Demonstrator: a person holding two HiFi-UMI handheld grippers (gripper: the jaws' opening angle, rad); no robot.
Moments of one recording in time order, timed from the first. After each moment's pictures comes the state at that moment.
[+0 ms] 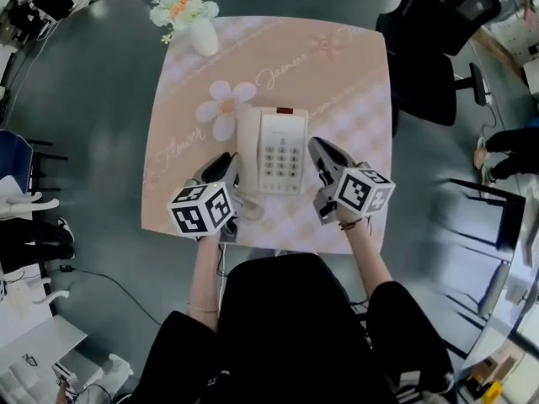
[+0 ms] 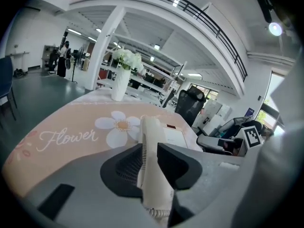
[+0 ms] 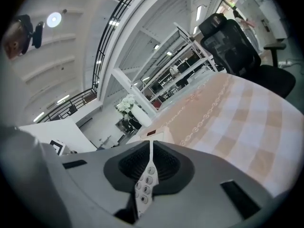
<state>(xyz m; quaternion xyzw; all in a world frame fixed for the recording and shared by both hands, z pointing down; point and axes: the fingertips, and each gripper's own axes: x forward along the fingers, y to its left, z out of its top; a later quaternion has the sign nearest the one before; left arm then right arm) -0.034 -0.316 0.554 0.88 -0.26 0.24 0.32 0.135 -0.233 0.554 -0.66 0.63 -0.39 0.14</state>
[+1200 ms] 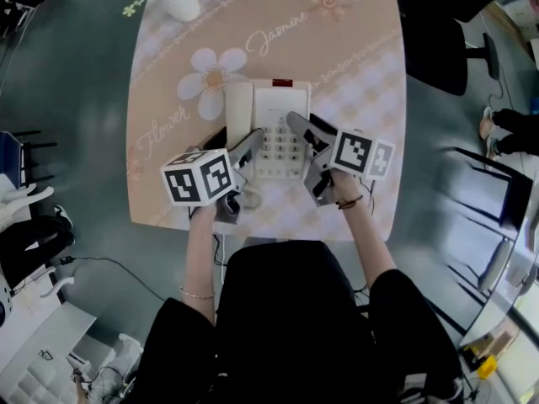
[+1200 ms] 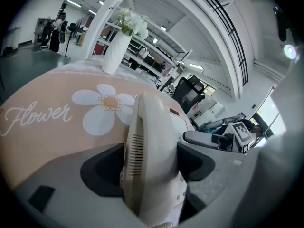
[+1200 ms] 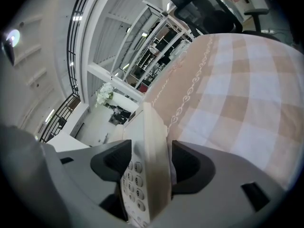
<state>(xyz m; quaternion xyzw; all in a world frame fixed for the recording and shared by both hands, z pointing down) 0.009 -0.309 0.610 0.85 -0.18 0.29 0.41 0.122 -0.261 0.612 -0.62 0.55 -0.54 0.15</state>
